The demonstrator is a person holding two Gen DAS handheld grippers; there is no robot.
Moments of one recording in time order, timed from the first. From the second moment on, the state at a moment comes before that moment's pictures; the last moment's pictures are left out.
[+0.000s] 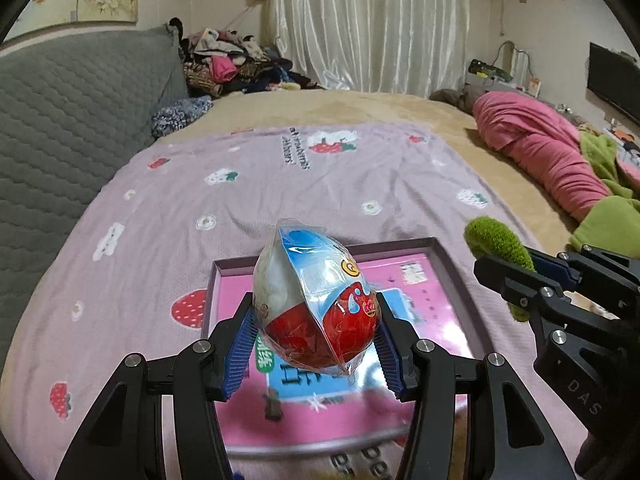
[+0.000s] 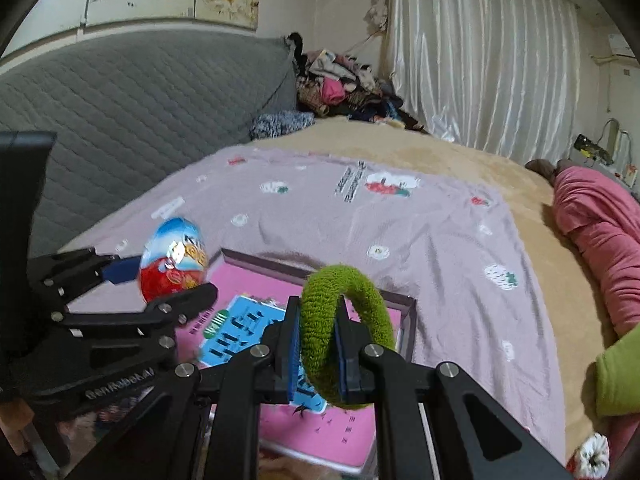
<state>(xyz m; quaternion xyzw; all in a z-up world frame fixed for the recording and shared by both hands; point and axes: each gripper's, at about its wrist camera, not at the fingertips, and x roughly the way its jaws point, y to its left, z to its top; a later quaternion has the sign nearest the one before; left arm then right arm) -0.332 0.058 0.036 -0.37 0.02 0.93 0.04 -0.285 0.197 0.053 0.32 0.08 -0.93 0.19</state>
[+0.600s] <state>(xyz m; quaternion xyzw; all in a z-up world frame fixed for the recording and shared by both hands) -0.419 0.056 -0.054 -0.41 0.04 0.91 0.02 -0.384 0.193 -0.066 0.39 0.07 -0.90 0.16</state>
